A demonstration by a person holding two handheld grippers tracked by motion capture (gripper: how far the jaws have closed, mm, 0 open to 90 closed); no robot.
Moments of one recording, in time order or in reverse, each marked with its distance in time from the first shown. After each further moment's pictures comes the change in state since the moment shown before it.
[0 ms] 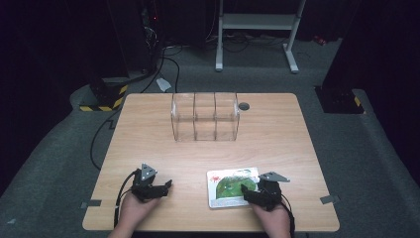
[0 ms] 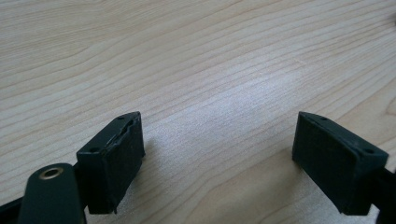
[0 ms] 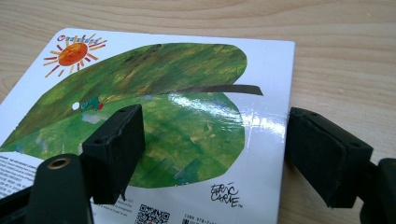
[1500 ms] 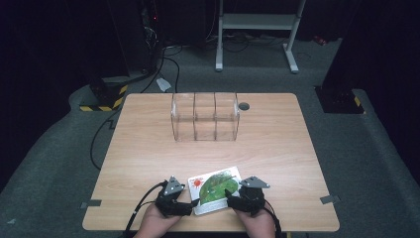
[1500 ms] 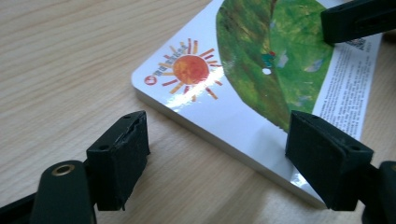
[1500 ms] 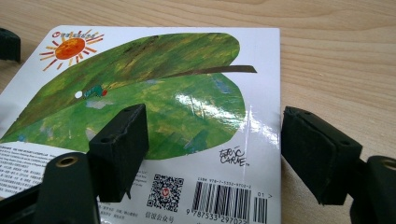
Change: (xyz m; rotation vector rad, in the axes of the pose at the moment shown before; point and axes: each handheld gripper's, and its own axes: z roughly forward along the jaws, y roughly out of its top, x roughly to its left) left arm -0.084 0.006 -0.003 0.001 -0.322 0.089; right arm 0.050 -0.003 0.008 -0.019 0.037 -0.090
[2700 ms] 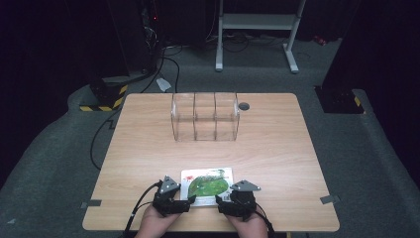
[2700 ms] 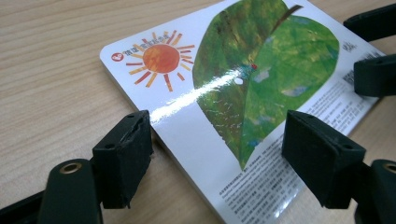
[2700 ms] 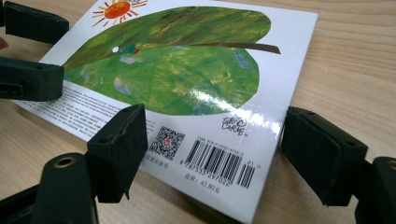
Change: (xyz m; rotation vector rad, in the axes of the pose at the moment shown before) left arm 0.007 -0.003 -0.004 -0.024 0.079 -0.107; right arm 0.026 0.000 0.004 0.040 0.073 -0.009
